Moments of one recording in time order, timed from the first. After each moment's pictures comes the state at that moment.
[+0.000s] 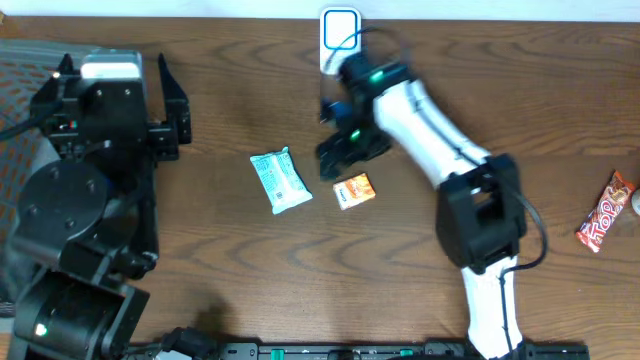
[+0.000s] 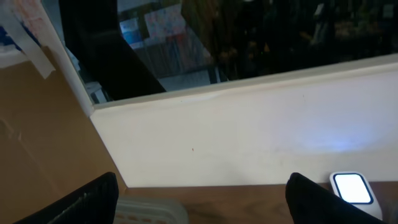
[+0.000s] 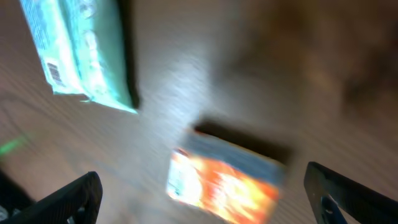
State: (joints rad) left arm -0.36 0.92 1.41 -0.47 -0.52 0.21; right arm 0.49 2.23 1.88 -1.20 -0.31 -0.10
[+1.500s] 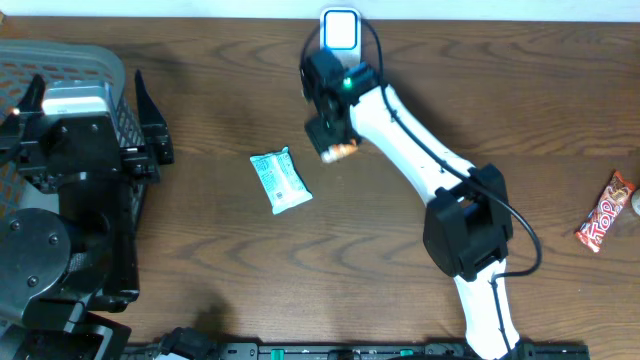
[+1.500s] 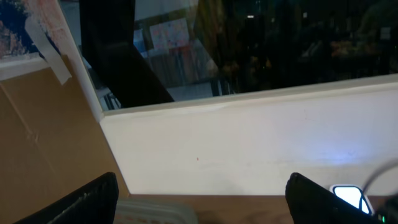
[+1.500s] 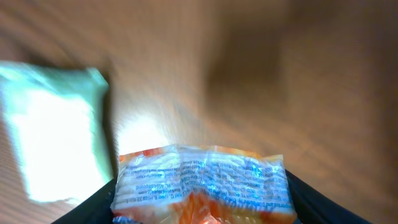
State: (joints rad) left arm -0.36 0.85 1.41 -0.49 -0.52 0.21; right arm 0.58 2.24 2.05 -1.11 0.02 0.13
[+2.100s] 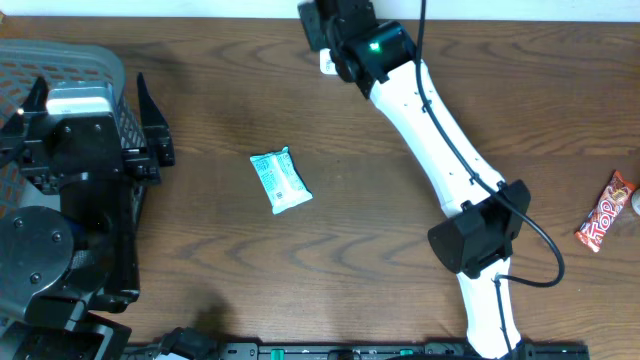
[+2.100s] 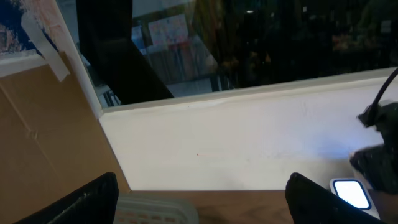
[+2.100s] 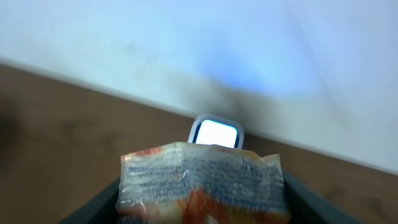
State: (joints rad) left arm -0.36 0.85 1.41 -0.51 -0.52 0.21; right arm 0.54 2.24 2.36 -0.66 0.31 0.06
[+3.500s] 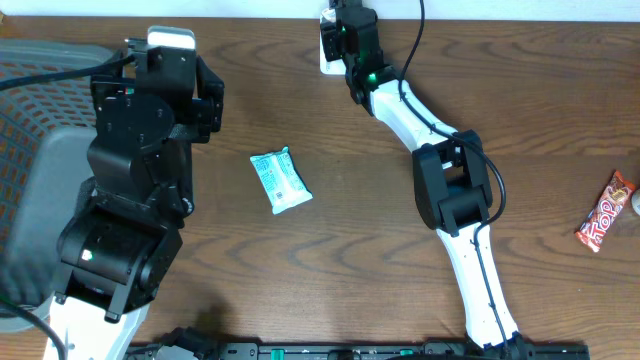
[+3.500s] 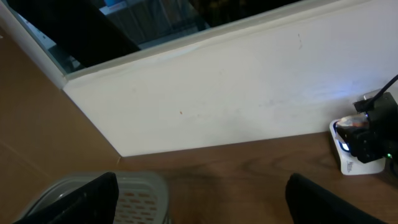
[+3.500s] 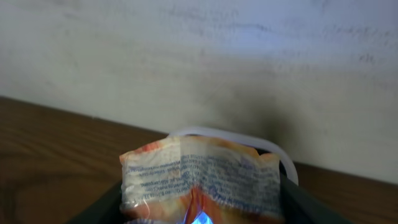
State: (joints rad) left arm -0.36 1.07 1.41 -0.55 -0.52 0.20; right arm 0.40 2.60 2.13 0.10 0.12 0.06
